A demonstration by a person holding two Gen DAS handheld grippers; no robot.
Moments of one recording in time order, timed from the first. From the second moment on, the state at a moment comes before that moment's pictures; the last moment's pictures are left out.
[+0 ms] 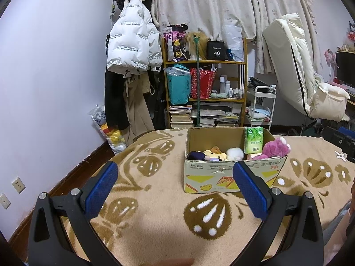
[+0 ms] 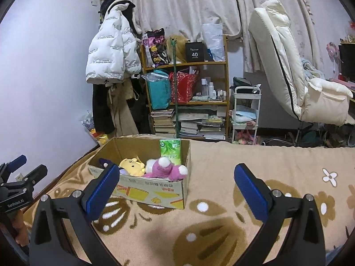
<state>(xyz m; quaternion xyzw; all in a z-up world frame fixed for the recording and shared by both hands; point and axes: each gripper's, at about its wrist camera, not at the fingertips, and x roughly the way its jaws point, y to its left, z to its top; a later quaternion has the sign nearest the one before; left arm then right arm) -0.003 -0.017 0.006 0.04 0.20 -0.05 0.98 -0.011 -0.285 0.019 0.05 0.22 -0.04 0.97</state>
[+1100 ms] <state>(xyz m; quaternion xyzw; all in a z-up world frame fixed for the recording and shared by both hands) -0.005 -0.016 0.004 0.04 0.20 -0.06 0.98 -0.015 -0.285 0.017 0.04 0.22 -0.04 0.97</state>
